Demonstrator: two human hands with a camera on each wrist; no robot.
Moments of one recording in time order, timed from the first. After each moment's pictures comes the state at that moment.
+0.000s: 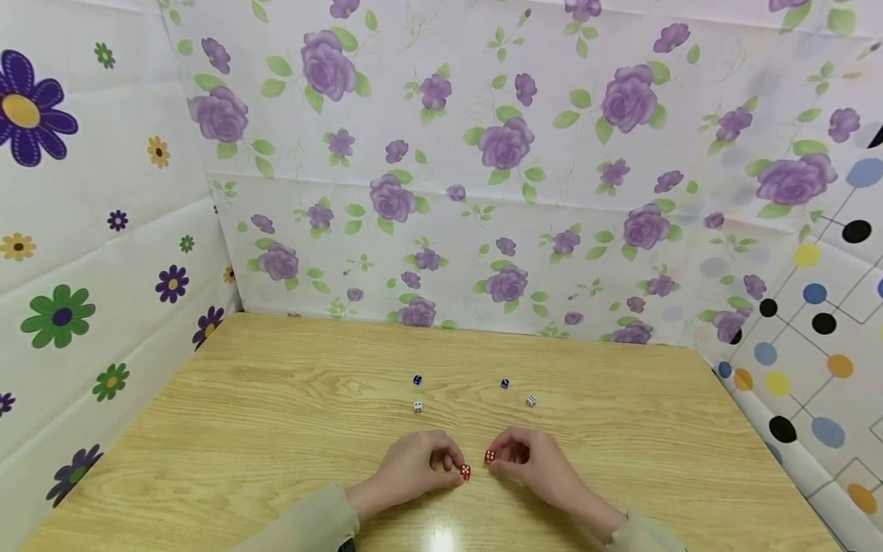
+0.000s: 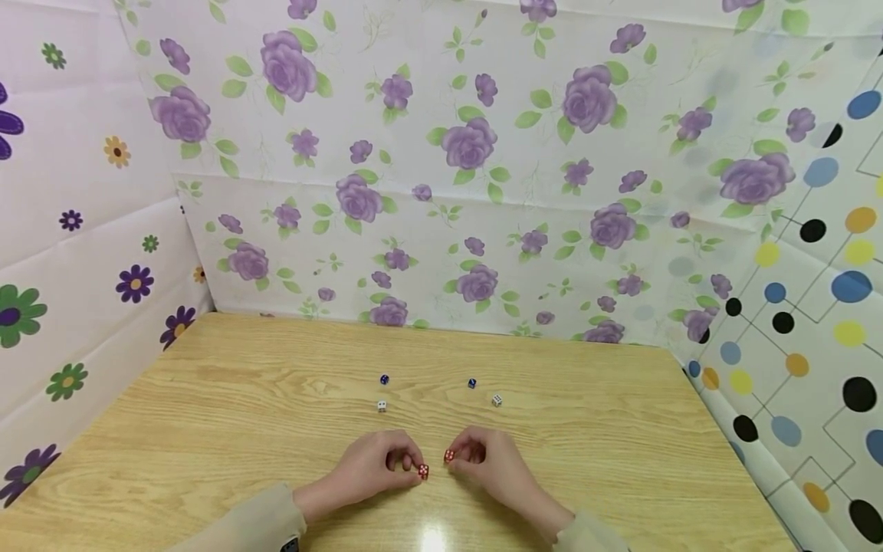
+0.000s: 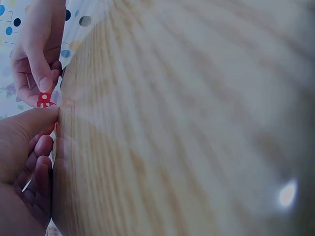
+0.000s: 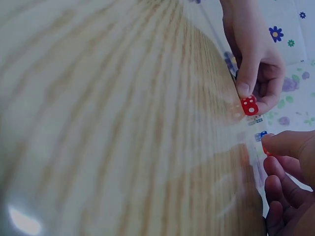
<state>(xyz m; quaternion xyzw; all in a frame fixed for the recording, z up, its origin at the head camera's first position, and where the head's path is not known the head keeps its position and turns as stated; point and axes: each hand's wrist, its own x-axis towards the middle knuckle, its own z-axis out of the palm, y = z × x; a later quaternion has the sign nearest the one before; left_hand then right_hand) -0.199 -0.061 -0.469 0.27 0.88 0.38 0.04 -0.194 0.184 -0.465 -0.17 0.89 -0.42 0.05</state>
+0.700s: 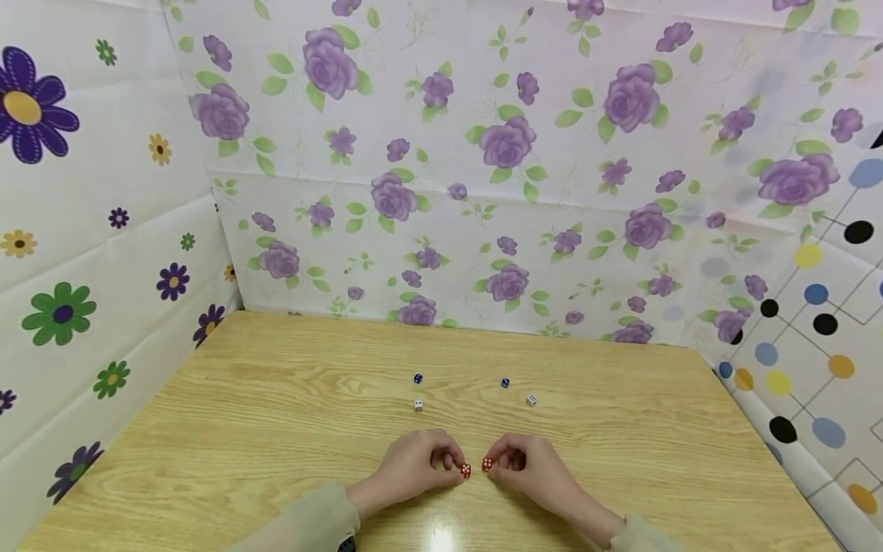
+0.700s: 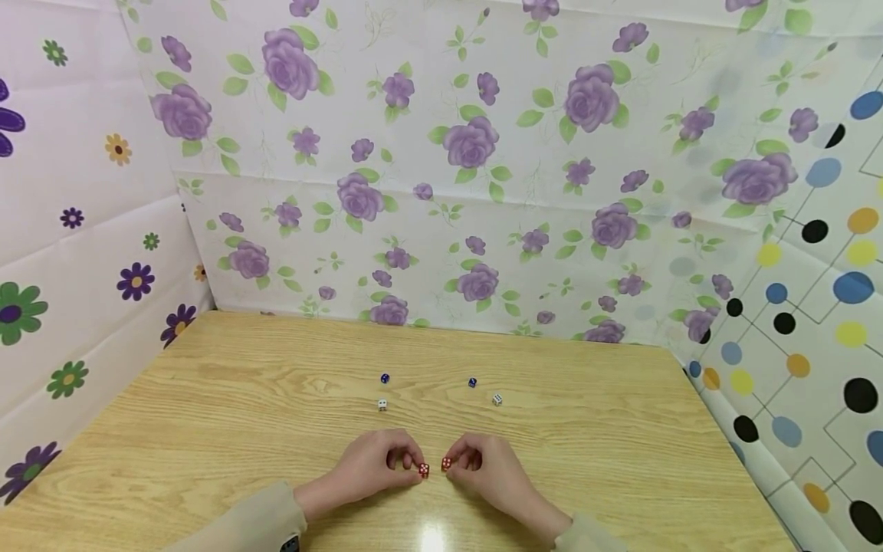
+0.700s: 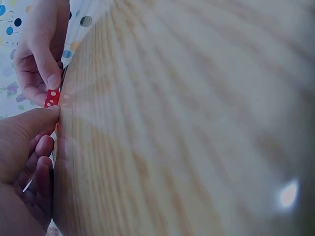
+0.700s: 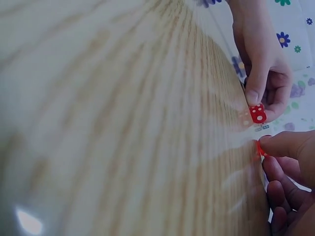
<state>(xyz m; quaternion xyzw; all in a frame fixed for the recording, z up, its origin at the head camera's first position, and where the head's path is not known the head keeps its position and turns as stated) -0.199 -0.062 -0.470 0.27 0.88 0.38 0.04 -0.189 0.181 -0.469 -0.19 0.89 -0.42 0.06</state>
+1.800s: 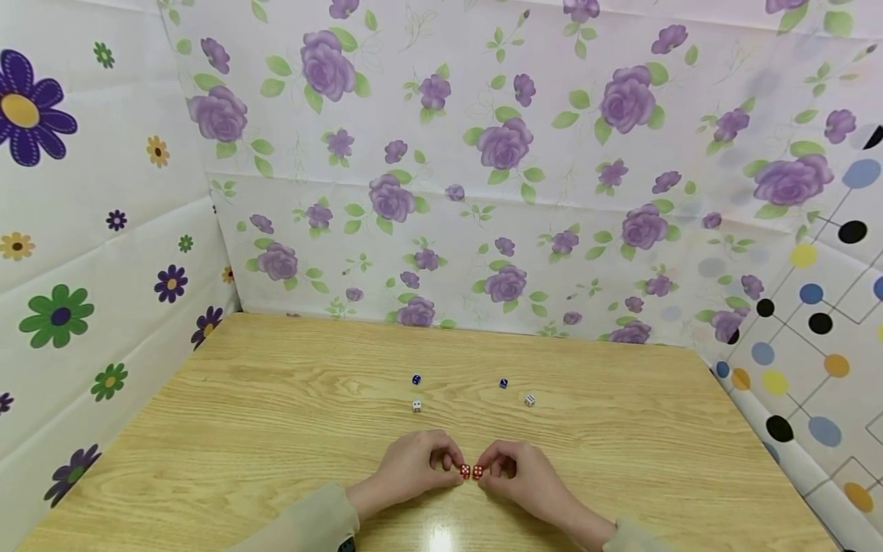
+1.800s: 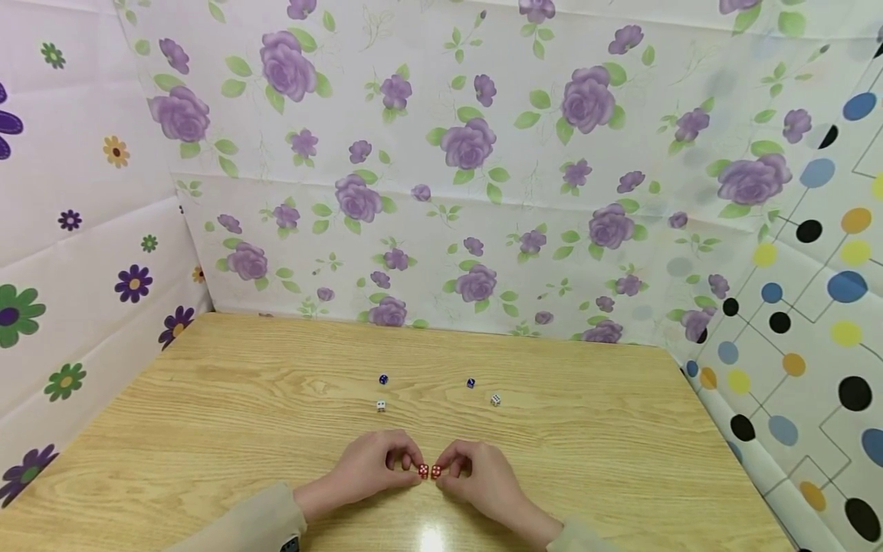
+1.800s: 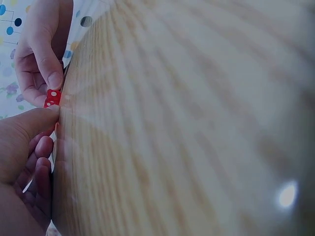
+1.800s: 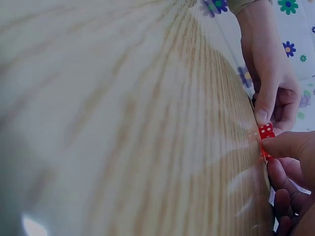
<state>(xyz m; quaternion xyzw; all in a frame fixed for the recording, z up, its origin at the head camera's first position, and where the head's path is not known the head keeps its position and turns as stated) -0.198 -0.060 -0.468 0.26 0.89 0.37 0.04 -0.182 0.170 -0.474 -0.20 0.89 -0.41 0.06</state>
